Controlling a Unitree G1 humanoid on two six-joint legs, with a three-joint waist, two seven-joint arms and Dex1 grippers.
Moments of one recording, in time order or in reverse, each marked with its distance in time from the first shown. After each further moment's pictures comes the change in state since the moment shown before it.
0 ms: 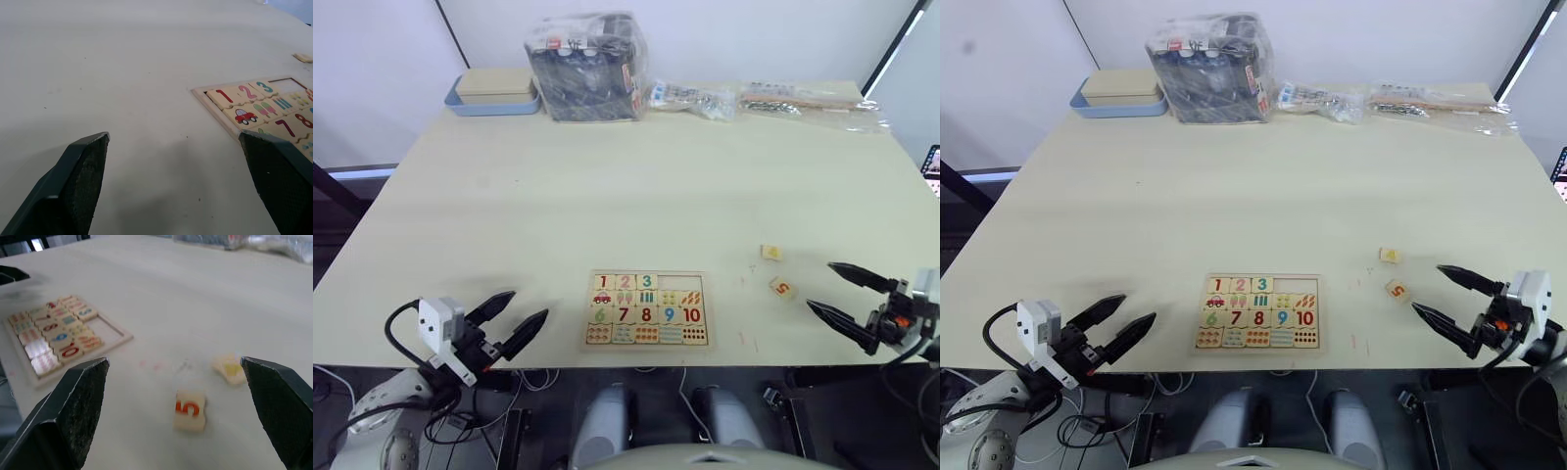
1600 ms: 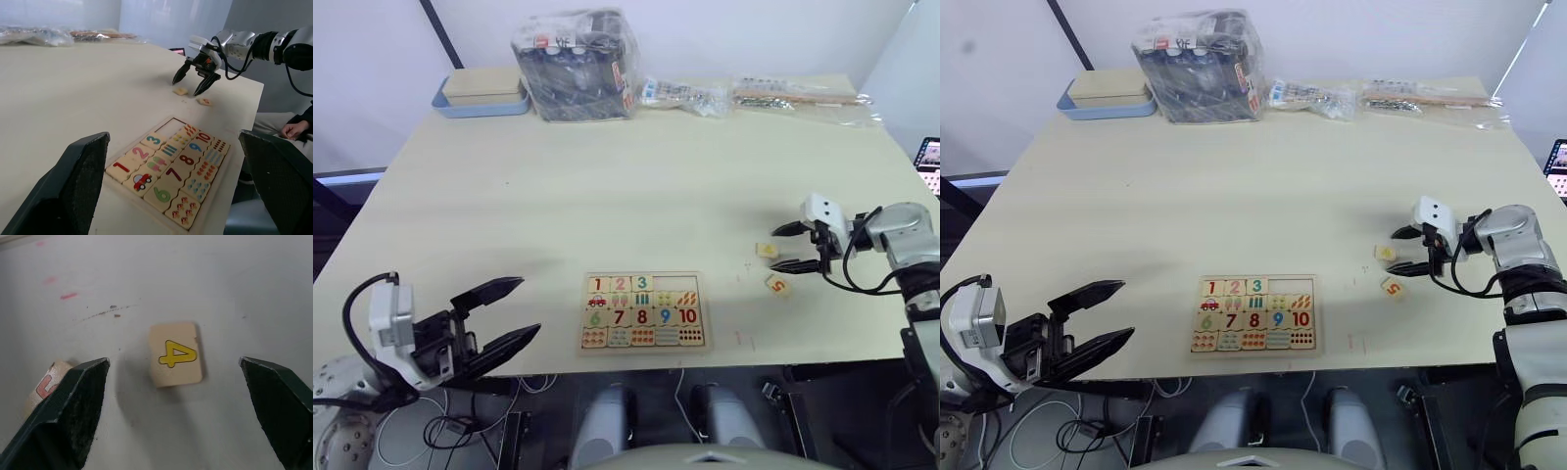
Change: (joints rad) left arm -0.002 0.200 0.083 0.000 -0.277 -0.051 -0.386; right arm -1.026 -0.057 0.580 1.120 -0.629 -0.251 0.326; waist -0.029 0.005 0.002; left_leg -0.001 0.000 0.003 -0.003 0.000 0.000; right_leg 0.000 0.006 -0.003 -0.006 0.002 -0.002
